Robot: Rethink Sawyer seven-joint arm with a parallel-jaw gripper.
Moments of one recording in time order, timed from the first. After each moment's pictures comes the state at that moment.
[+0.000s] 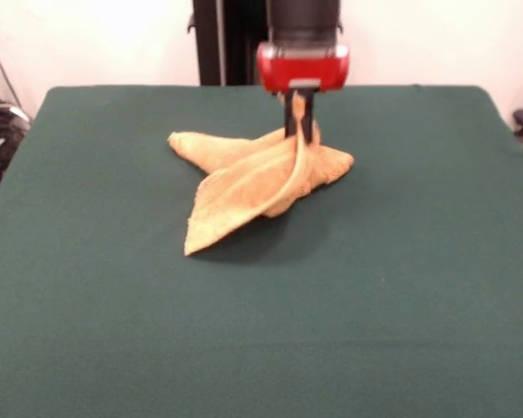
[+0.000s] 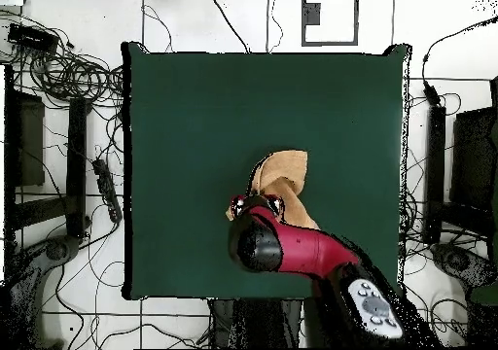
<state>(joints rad) -0.30 -0.71 0.10 2.03 -0.12 0.01 1.57</state>
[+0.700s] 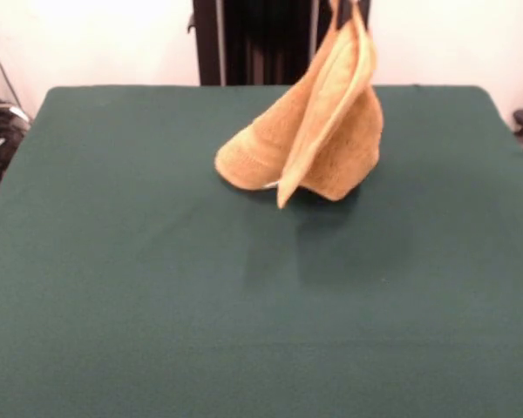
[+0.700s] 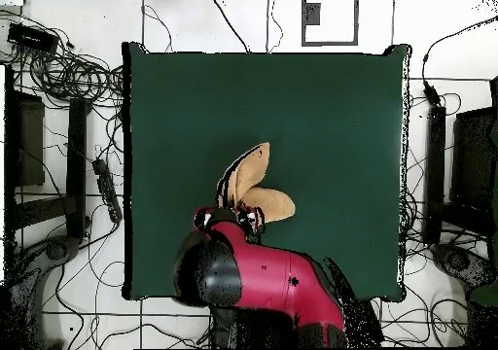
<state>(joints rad) -0.07 -1.04 -0.04 2.06 0.01 0.31 1.57</state>
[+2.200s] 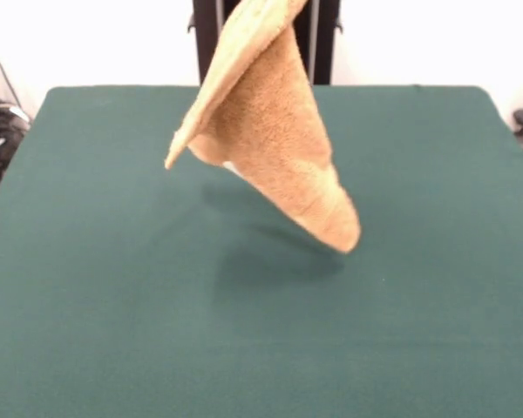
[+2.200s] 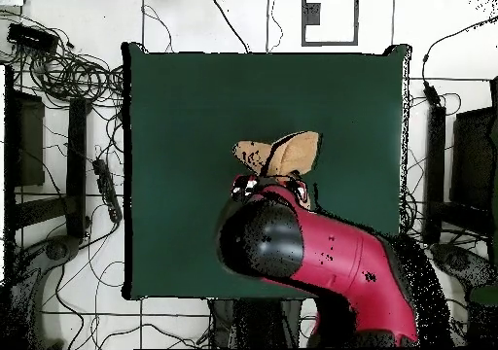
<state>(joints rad) -0.12 -1.05 -0.13 1.81 0.06 0.60 1.57</state>
